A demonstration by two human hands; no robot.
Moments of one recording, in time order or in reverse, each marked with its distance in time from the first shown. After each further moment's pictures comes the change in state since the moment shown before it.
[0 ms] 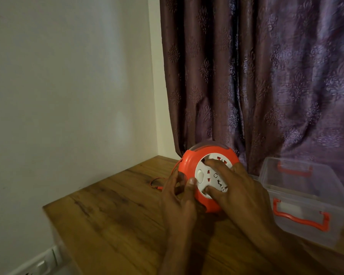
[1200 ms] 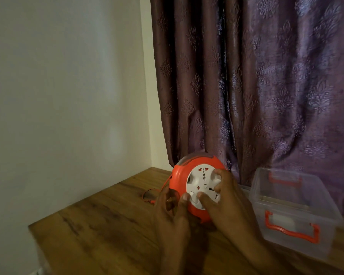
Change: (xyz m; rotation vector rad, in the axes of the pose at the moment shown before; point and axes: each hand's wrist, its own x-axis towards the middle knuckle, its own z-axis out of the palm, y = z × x) left_hand 0.002 -0.004 0.005 0.022 0.003 -0.011; right_hand 0.002 -0.015 -0.007 0.309 0.008 0.215
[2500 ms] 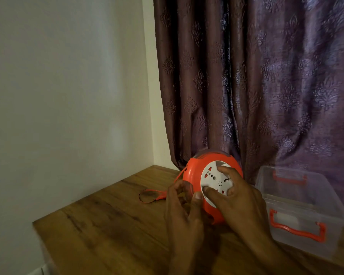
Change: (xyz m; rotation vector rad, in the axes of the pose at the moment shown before) left_hand -0.009 0.007 0.004 0.021 -0.106 0.077; right_hand 0.009 0.018 0.003 0.043 0.125 0.019
